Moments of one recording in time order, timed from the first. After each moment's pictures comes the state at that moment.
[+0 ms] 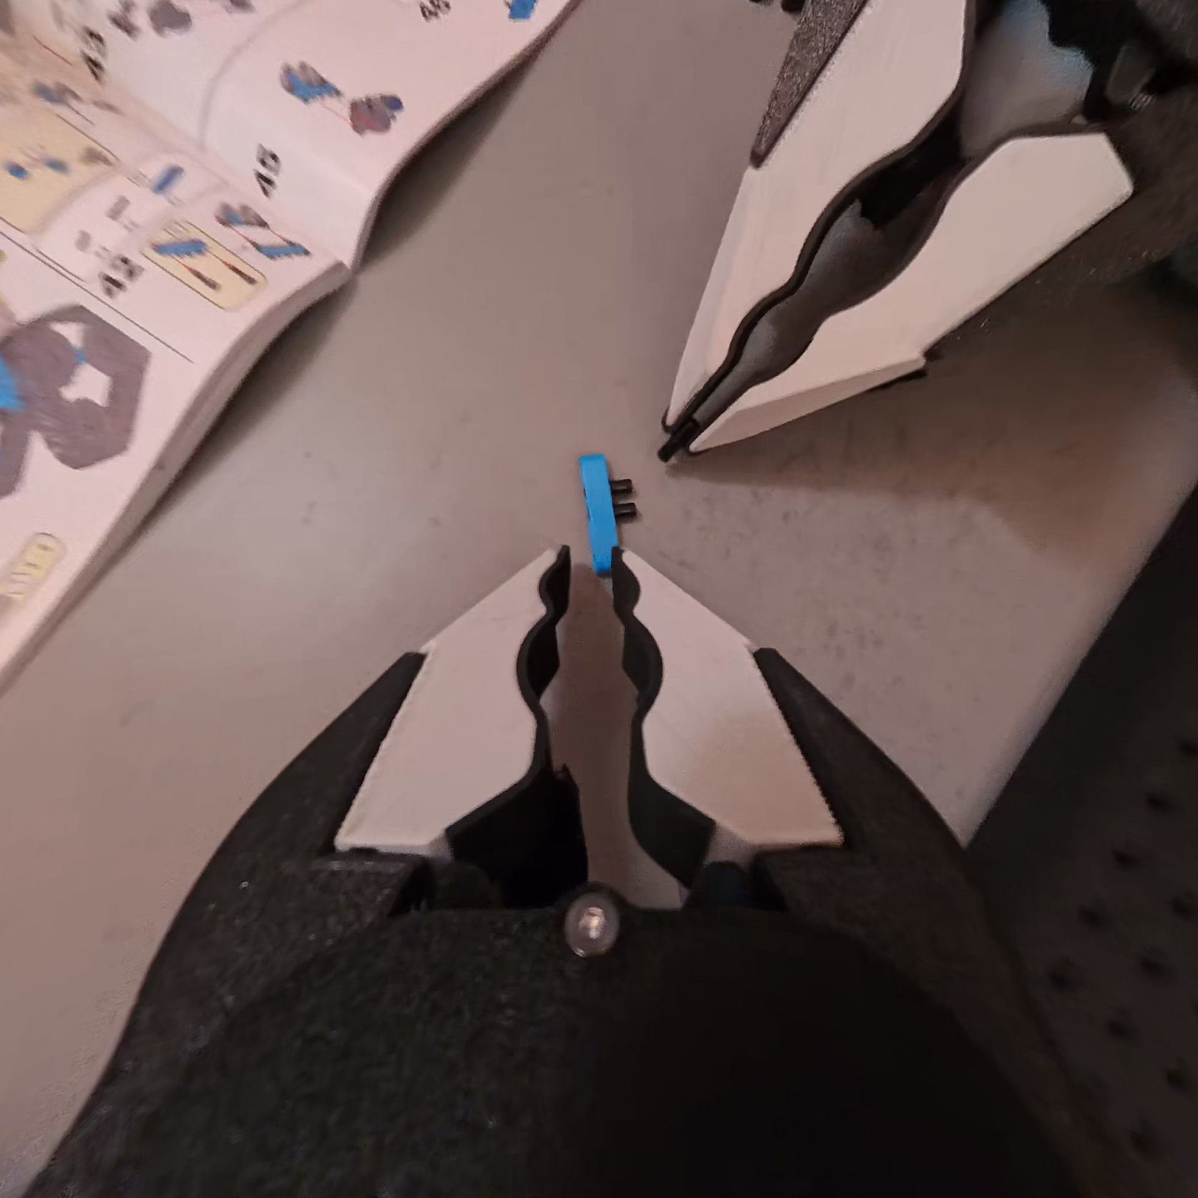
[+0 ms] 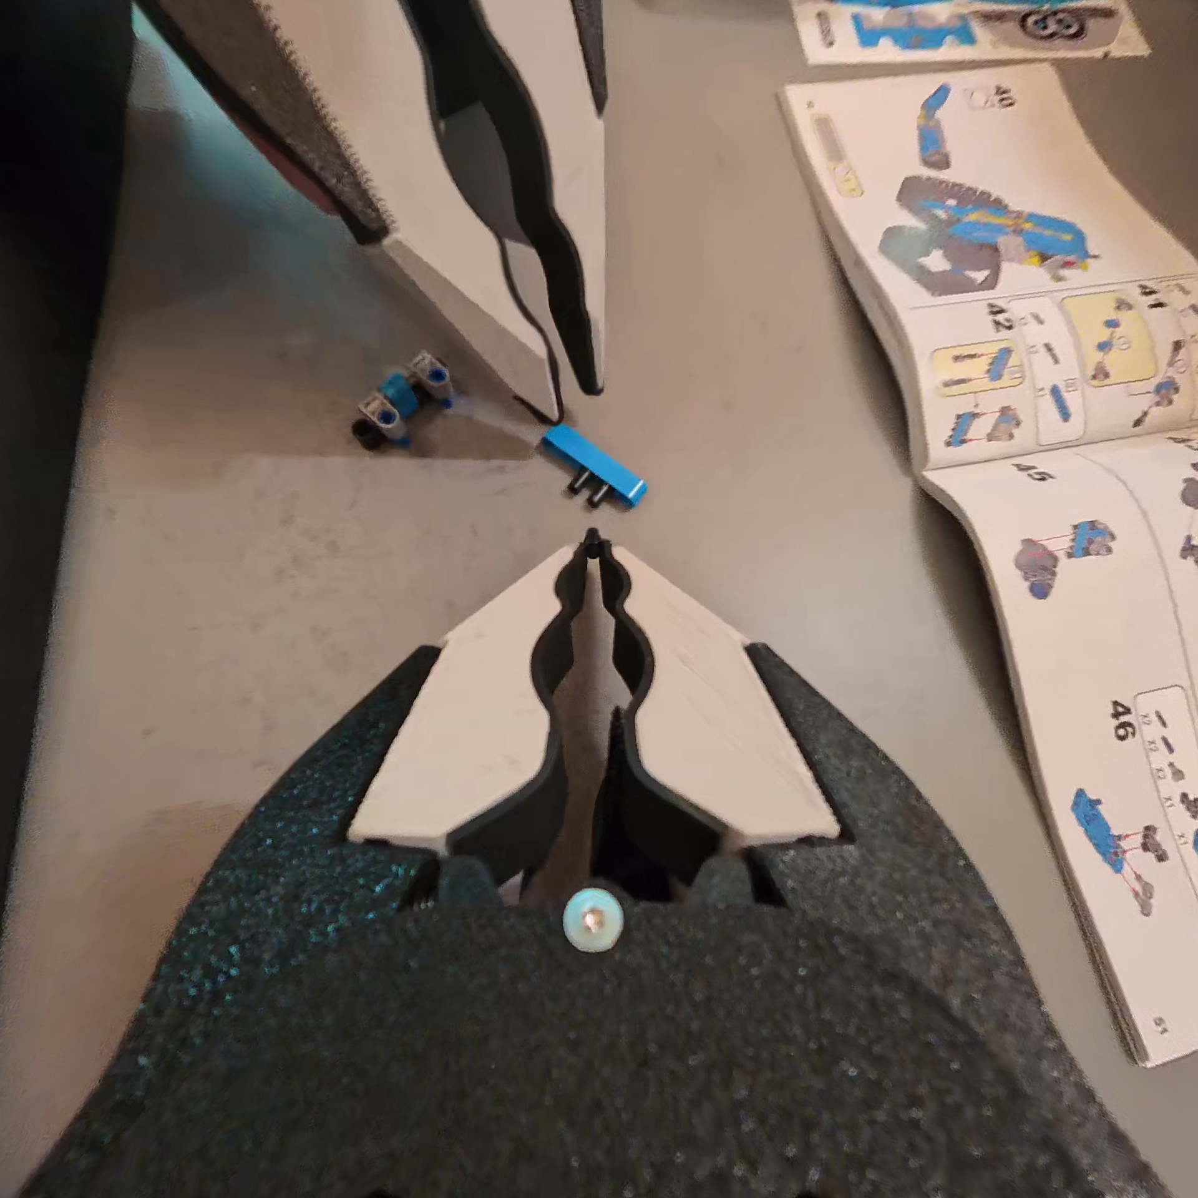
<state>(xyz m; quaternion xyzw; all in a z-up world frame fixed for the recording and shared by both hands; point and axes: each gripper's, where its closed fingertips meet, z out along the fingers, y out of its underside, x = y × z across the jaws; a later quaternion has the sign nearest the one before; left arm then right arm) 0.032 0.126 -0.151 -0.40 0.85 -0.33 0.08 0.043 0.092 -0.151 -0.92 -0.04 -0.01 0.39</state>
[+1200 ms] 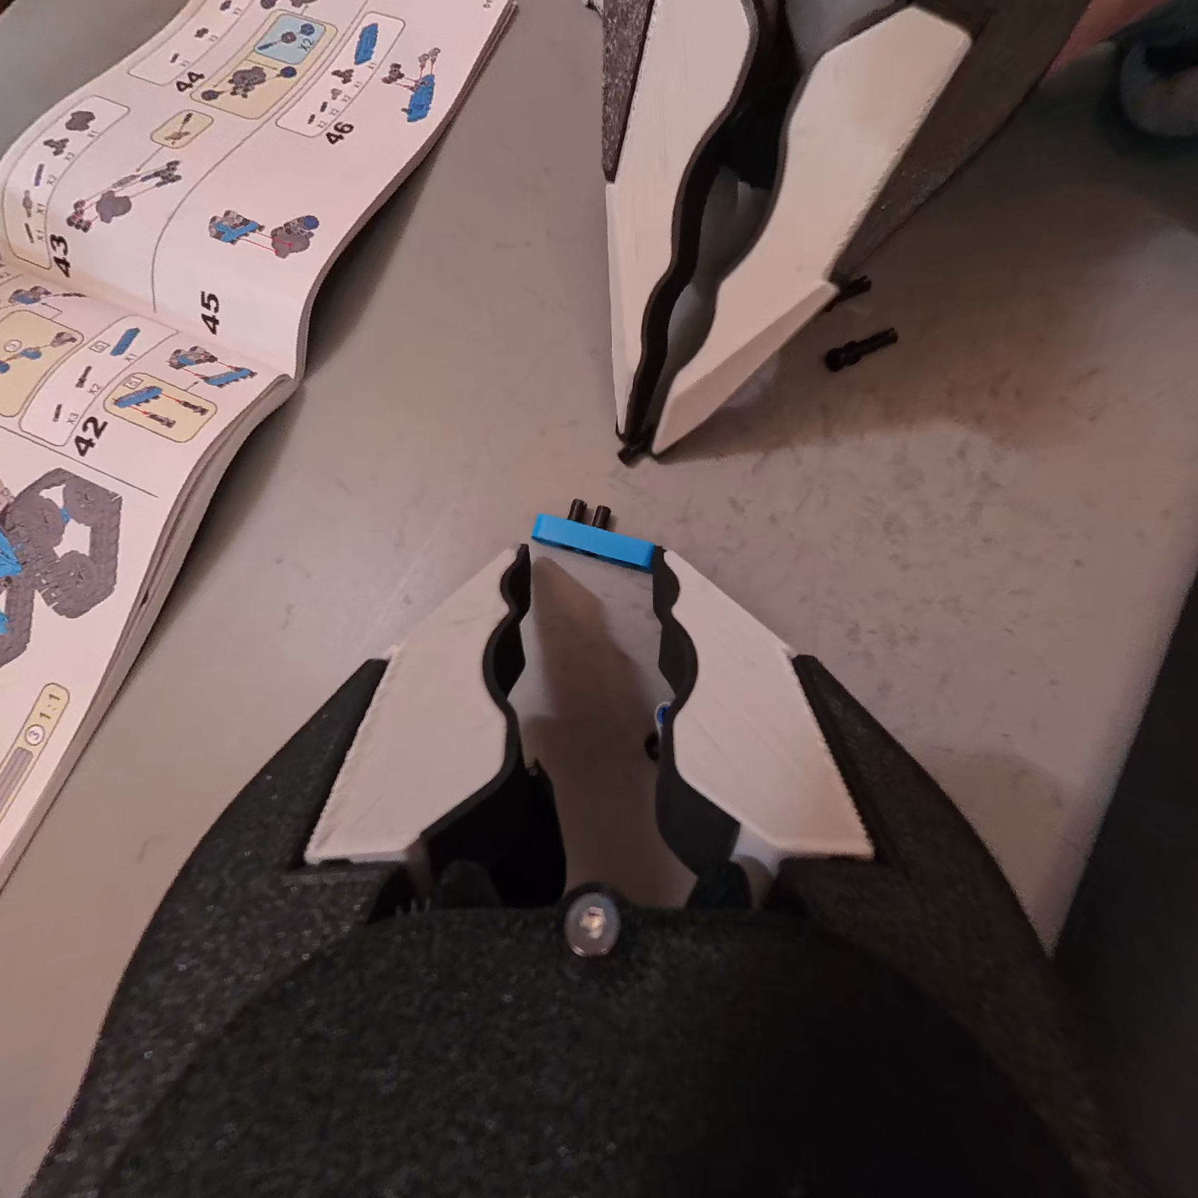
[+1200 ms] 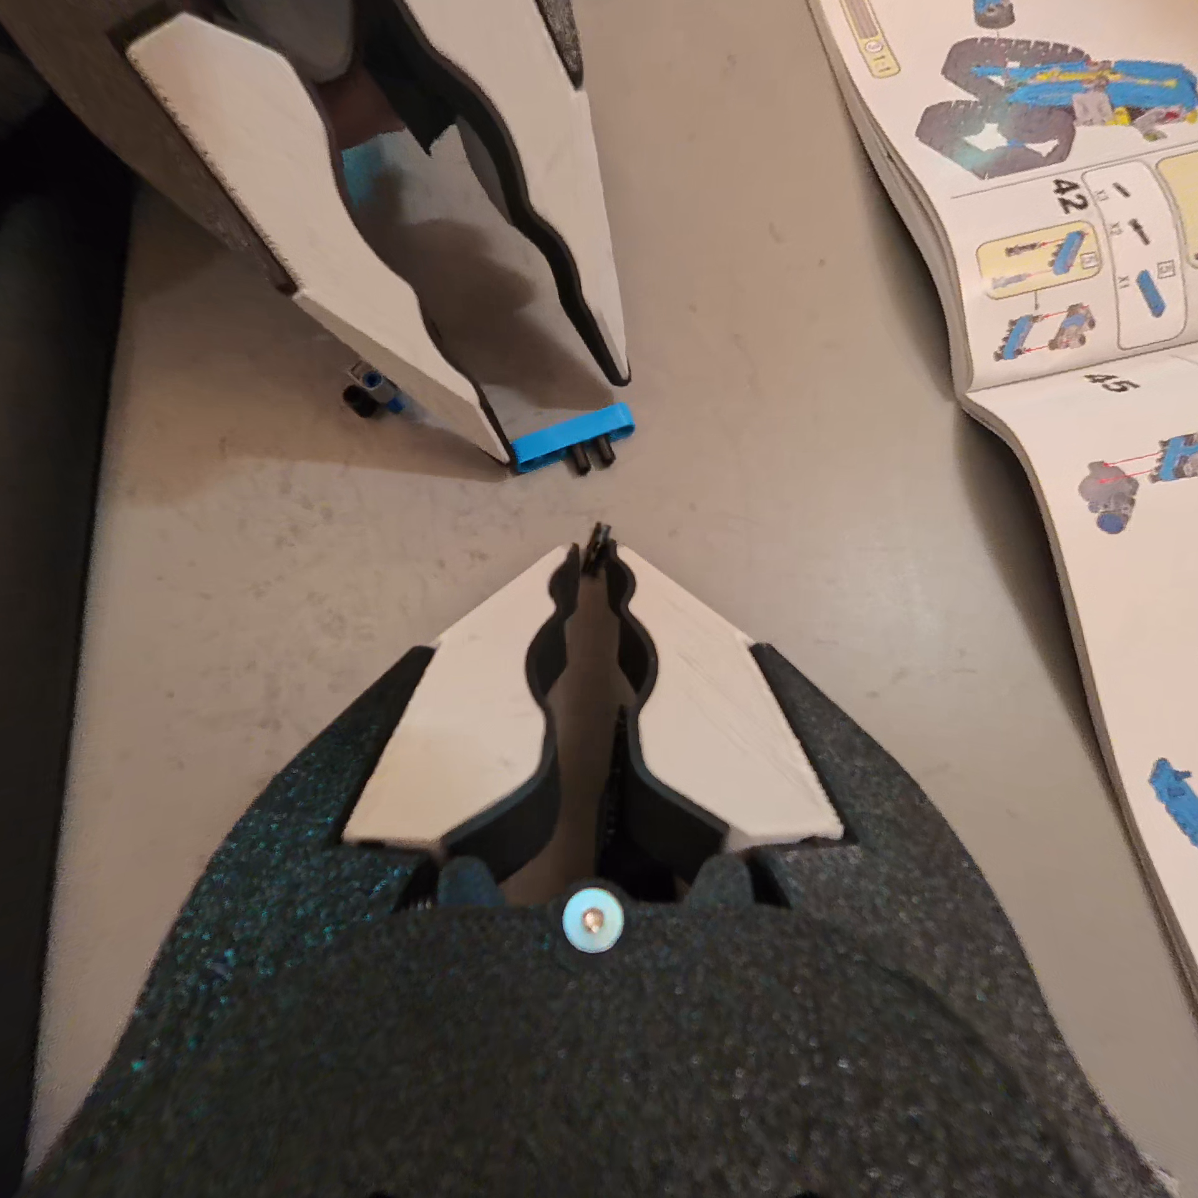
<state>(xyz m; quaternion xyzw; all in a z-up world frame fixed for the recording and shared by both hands) 0.037 0.109 -0.157 -0.30 0.88 -0.35 0.14 0.047 0.081 -0.162 -0.93 -0.01 0.05 0.37</state>
